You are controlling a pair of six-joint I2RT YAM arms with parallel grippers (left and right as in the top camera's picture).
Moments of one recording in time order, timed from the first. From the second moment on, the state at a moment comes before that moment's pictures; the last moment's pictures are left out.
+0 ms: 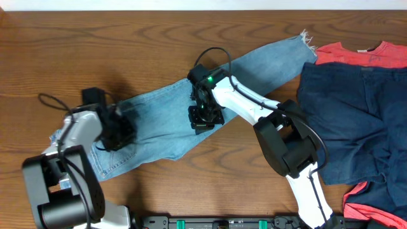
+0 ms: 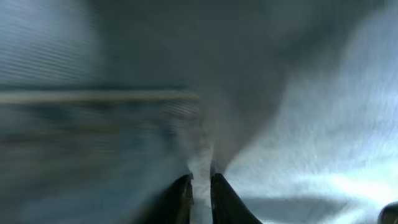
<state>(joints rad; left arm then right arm) 0.27 1.67 0.88 -0.73 0.28 -0.35 0.66 2.29 1.71 -1.01 -0.45 0.49</state>
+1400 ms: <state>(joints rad) 0.82 1.62 0.89 -0.86 0.42 -0.40 0.62 2.29 1.71 -1.02 -0.46 0.44</state>
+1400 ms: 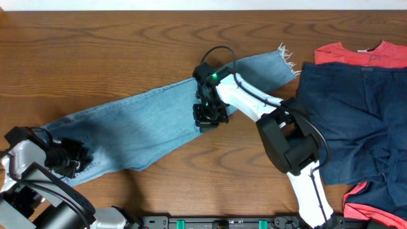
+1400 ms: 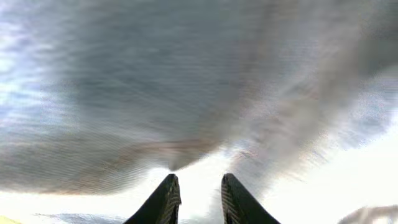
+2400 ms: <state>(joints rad) 0.31 1.59 0.81 -0.77 0.14 -0.38 0.54 2.27 1.71 -0.82 -0.59 0.18</state>
